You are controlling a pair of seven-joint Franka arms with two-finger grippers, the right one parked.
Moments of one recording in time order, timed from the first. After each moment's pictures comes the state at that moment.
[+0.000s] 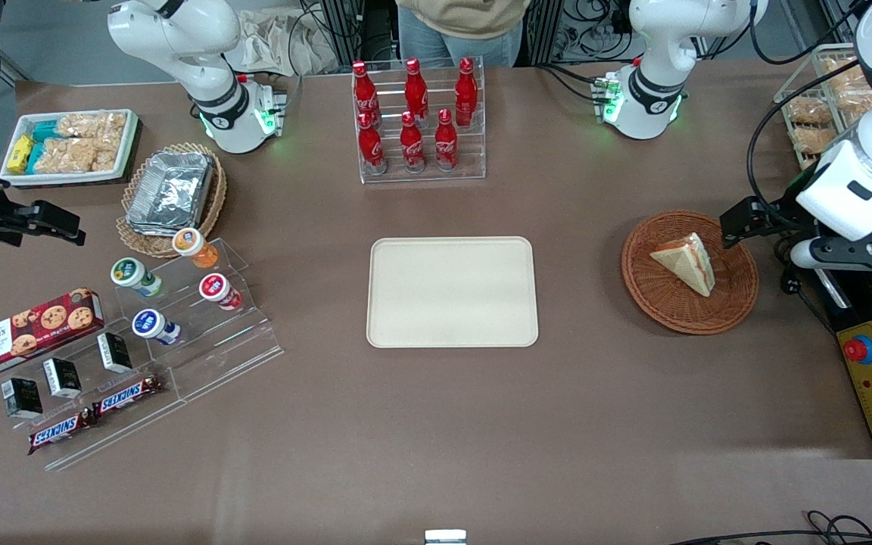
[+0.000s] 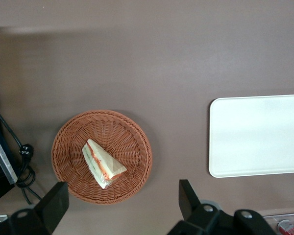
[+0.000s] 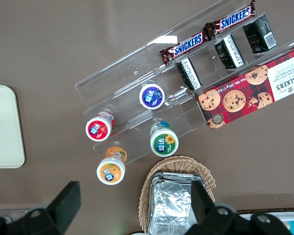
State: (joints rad) arm -0.04 0.08 -0.10 -1.49 -0.03 1.57 -0.09
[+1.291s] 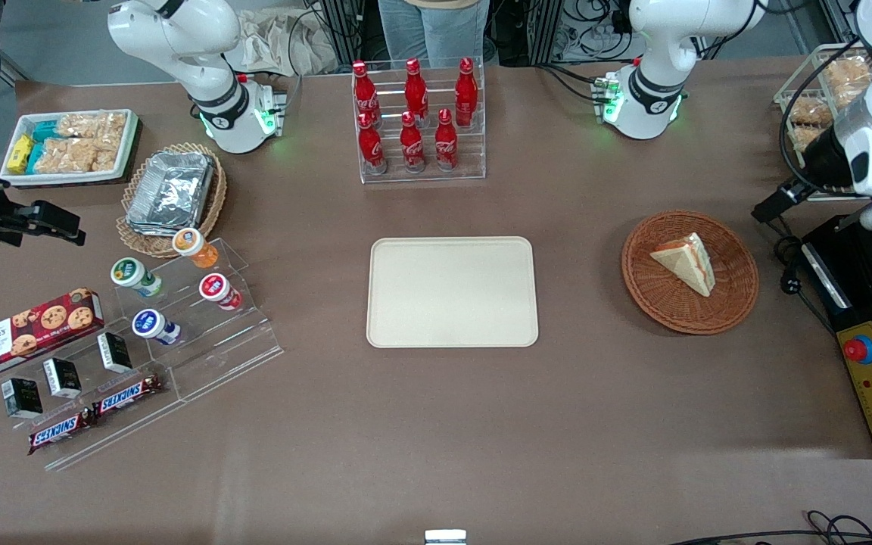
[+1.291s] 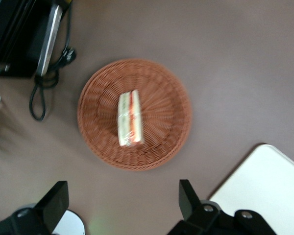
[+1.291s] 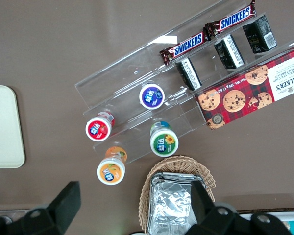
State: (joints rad) arm -0.03 -0.29 0.03 -2.06 0.02 1.73 -0.67
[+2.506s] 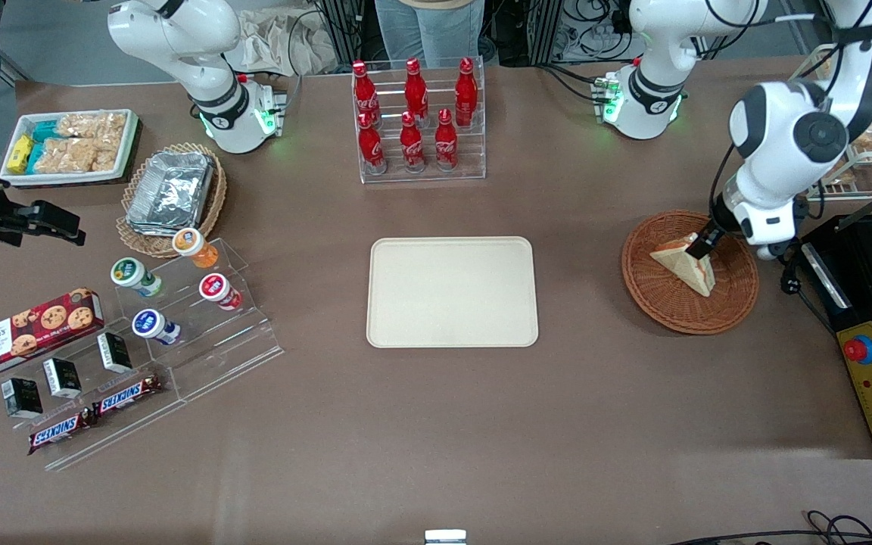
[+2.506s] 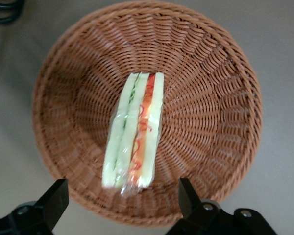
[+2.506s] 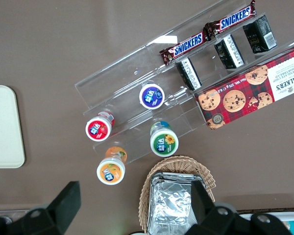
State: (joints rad) arm -0.01 -0.10 0.01 -2.55 0.03 2.41 -0.93
